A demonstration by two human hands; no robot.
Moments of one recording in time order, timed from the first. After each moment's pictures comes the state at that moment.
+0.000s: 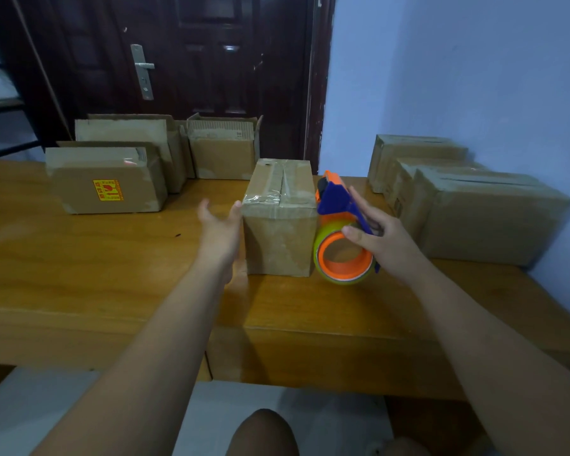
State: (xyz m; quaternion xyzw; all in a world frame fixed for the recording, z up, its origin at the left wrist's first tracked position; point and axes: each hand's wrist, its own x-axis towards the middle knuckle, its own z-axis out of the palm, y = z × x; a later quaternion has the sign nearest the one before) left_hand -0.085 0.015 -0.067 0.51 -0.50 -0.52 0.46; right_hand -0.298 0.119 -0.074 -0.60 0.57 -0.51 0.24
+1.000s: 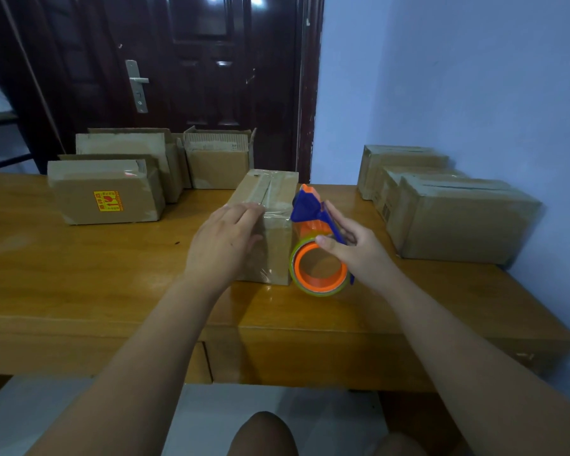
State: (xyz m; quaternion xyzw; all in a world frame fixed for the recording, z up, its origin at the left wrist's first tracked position) left_hand -0.063 0.033 -0.058 0.38 -0.88 0.09 0.28; right_hand -0.266 0.122 -0.079 -0.58 0.58 -0.52 0.23
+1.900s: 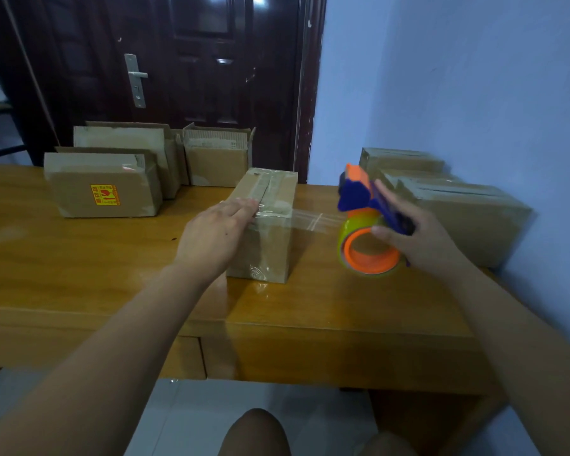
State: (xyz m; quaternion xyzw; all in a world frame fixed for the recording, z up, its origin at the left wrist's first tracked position) left_hand -0.055 0.027 -0.053 0.39 -0.88 0.12 0.25; right_hand -0.321 0.166 -0.042 -0.64 0.61 -0.45 0.08
